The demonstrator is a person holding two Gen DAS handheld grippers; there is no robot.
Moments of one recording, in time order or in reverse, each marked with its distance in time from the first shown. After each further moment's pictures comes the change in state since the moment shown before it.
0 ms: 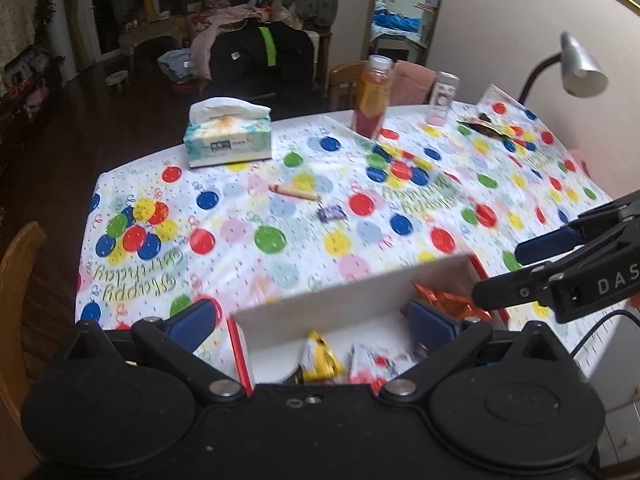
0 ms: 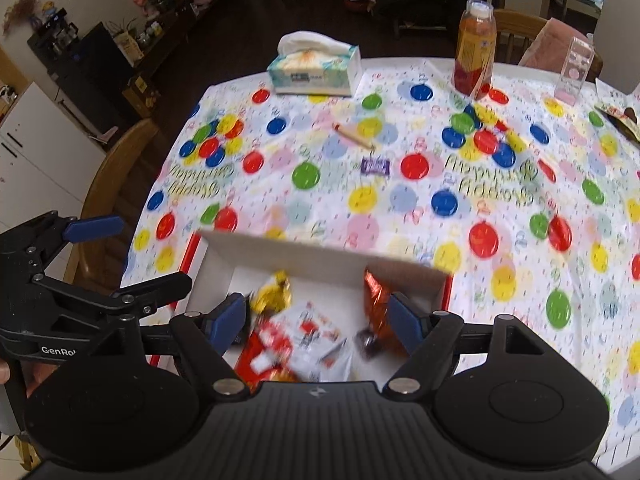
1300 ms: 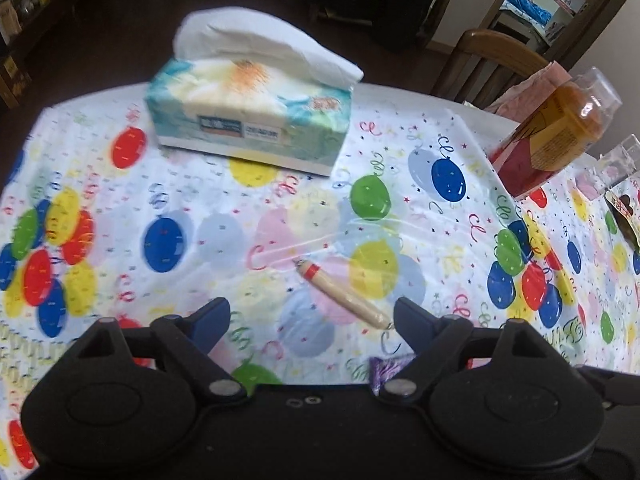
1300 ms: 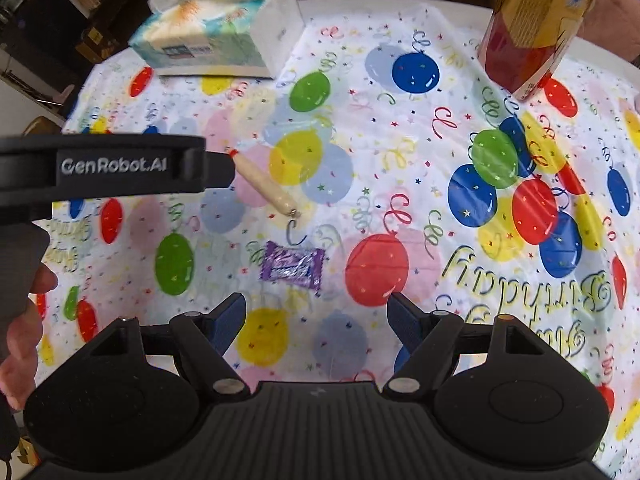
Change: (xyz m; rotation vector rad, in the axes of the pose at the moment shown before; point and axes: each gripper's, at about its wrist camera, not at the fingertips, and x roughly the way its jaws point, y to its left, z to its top) left arm 0.284 0.052 0.152 -0.365 0.275 0.082; right arm 0.239 -0.094 0.155 -0.006 0.252 -0.040
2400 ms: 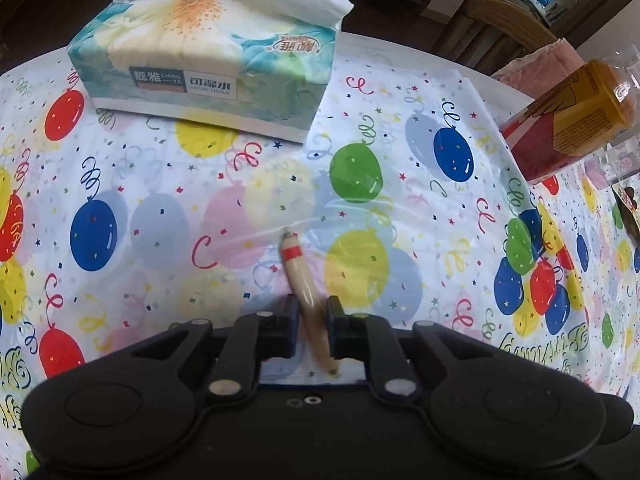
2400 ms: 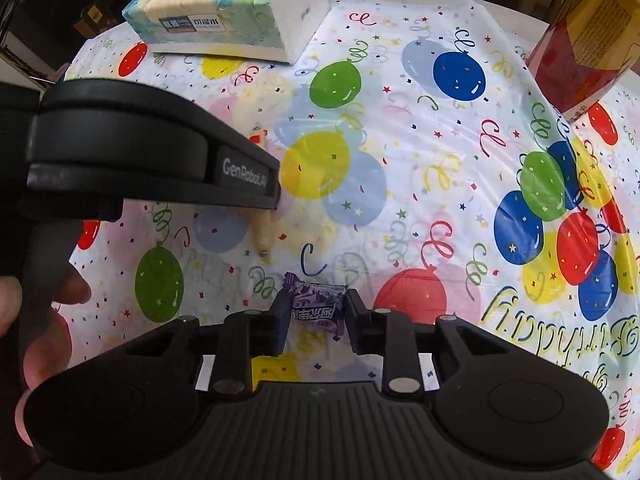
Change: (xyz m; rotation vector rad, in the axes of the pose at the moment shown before) left arm 0.049 -0.008 0.012 -0.013 0.103 -0.051; right arm 0.037 0.025 0.016 -0.064 0.014 -0.042
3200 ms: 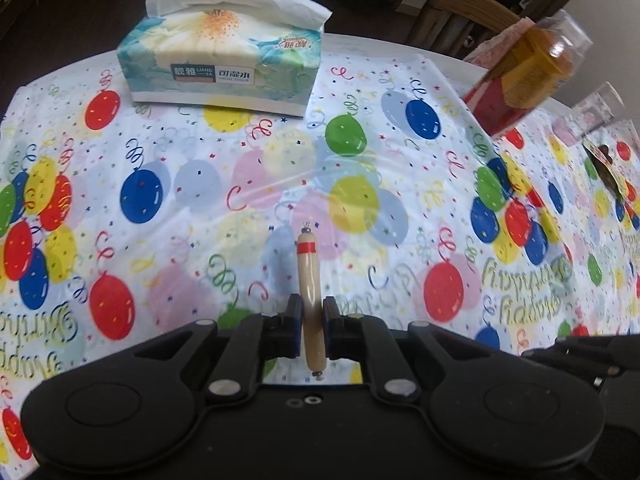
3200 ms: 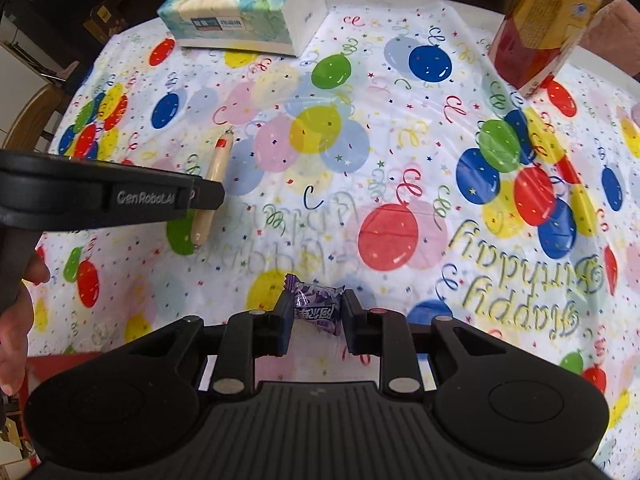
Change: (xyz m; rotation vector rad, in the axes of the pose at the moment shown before) left arm -0.055 0.007 -0.048 0.098 -0.020 -0.005; right arm -0.060 -0.005 -0.045 -0.003 -0.009 0.014
